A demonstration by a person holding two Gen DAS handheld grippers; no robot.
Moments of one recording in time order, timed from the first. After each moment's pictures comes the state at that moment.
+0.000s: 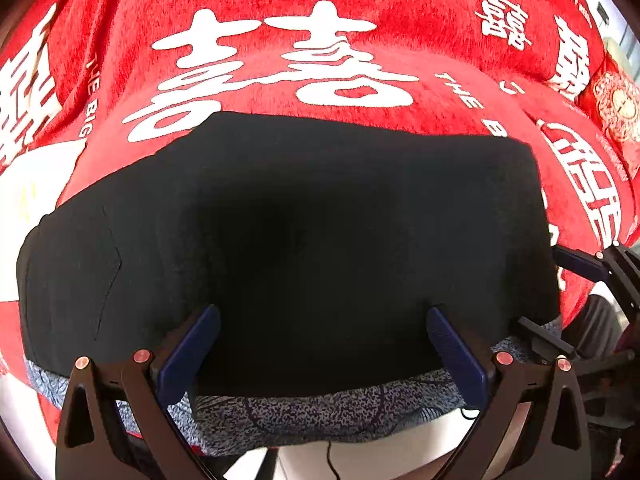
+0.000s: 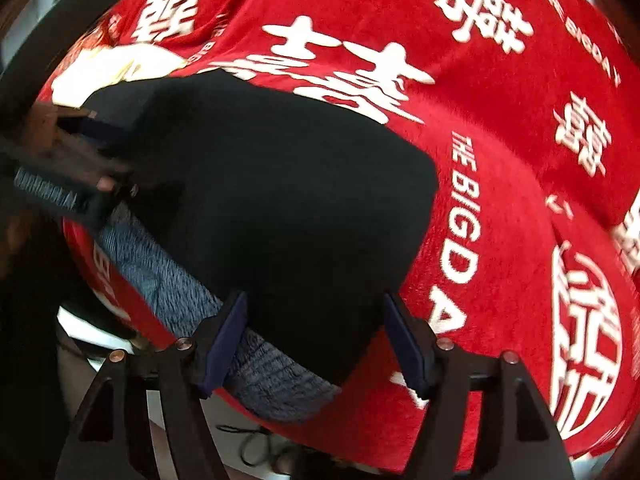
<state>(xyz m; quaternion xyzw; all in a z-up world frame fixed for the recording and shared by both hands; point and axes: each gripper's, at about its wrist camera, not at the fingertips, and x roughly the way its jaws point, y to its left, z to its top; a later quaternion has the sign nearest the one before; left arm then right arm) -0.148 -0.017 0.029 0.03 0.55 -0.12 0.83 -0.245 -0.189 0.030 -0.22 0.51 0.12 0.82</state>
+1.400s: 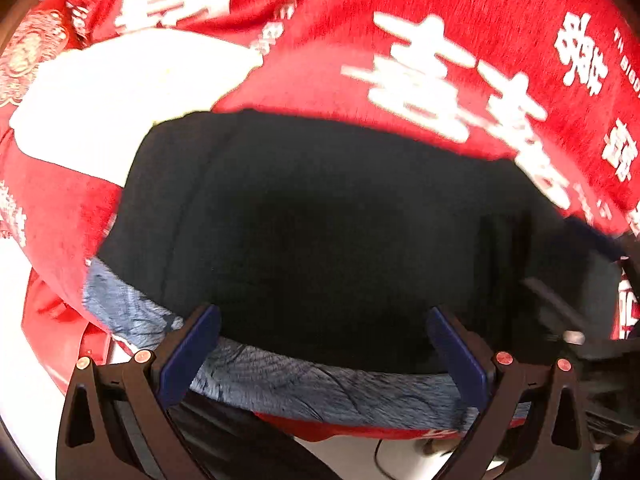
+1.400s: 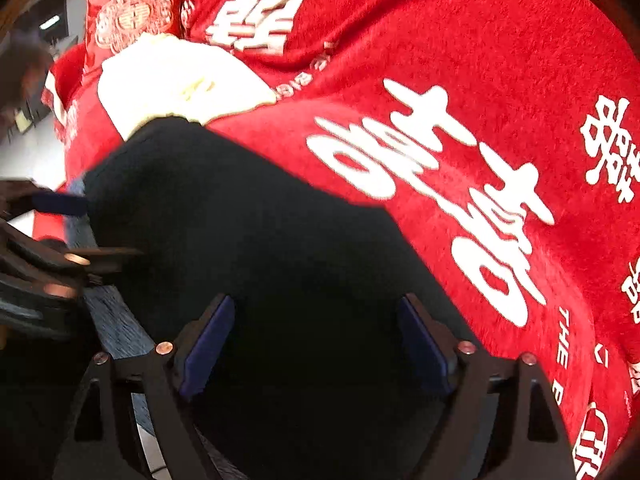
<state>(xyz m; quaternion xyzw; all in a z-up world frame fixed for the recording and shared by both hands) -0.149 0.166 0.007 -0.11 0.56 0.05 0.82 -0.179 -0.005 0.023 -0.28 0.45 0.25 0.81</state>
